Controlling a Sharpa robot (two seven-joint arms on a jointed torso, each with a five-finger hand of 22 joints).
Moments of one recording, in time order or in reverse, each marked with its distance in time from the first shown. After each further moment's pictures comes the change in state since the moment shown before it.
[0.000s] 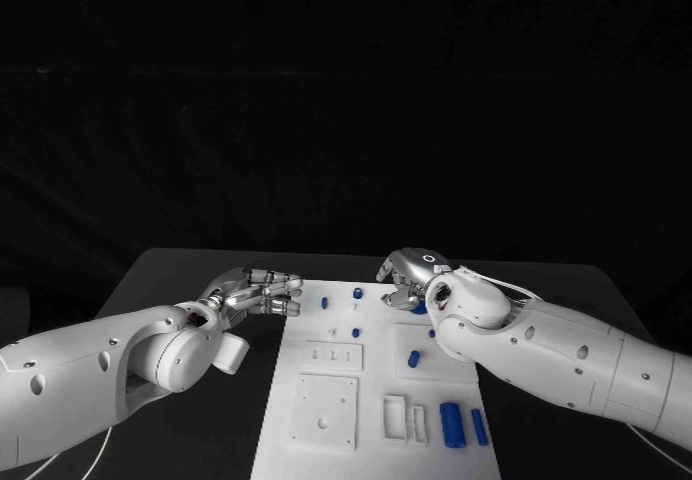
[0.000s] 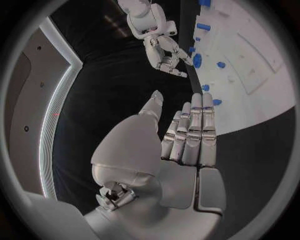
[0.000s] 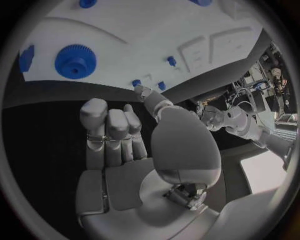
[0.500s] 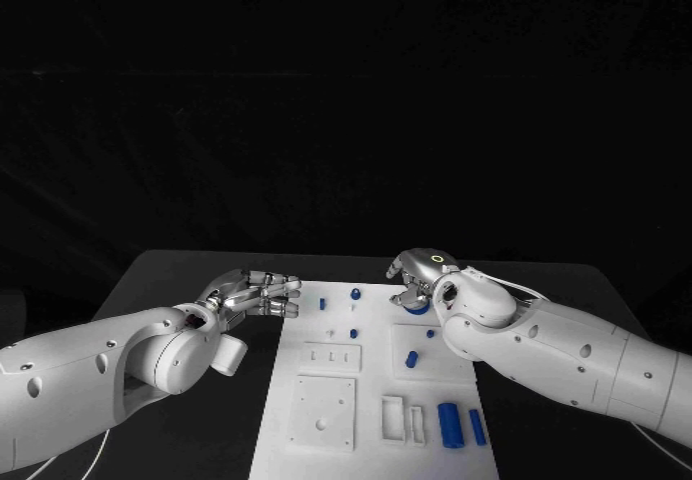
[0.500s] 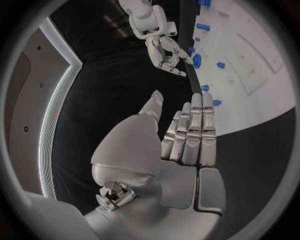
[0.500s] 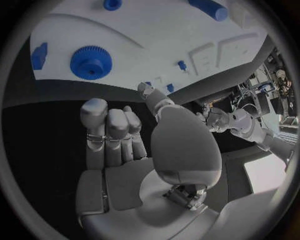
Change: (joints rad) left arm 0.000 -0.002 0.000 0.000 0.000 0.000 -0.002; left_hand 0.000 0.000 0.000 0.000 0.000 0.000 0.000 0.000 0.000 0.000 0.000 0.000 0.000 0.000 0.000 0.000 0.000 0.000 0.000 0.000 0.000 -0.001; right arm 0.000 -0.014 -0.001 -0.036 -0.002 0.000 -0.016; right_hand 0.017 -0.017 -0.081 0.041 -0.050 -0.107 0.012 0.000 -0.002 0.003 0.004 0.000 -0.007 0.000 0.000 0.000 -0.004 0.000 0.000 0.000 -0.005 -0.004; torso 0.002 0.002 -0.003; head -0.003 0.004
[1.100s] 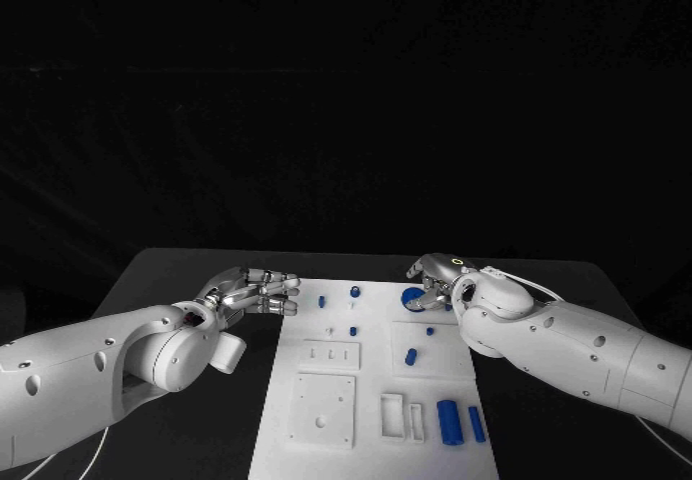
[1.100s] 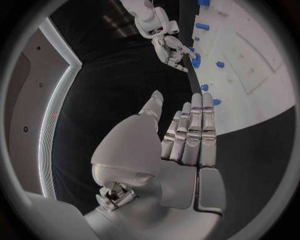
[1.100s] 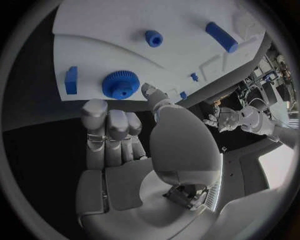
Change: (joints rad) left arm 0.000 -0.003 0.000 0.000 -0.001 0.000 -0.001; left_hand 0.000 0.000 0.000 0.000 0.000 -0.009 0.002 0.000 0.000 0.000 0.000 0.000 0.000 0.000 0.000 0.000 0.000 0.000 0.000 0.000 0.000 0.000; right arm -0.009 -0.031 0.000 -0.072 0.133 0.046 0.026; right_hand 0.014 0.001 -0.092 0.076 0.047 -0.137 0.012 -0.004 -0.005 0.002 0.009 0.022 0.017 -0.001 0.008 0.017 0.022 0.001 0.000 0.007 0.023 0.017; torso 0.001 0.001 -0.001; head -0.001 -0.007
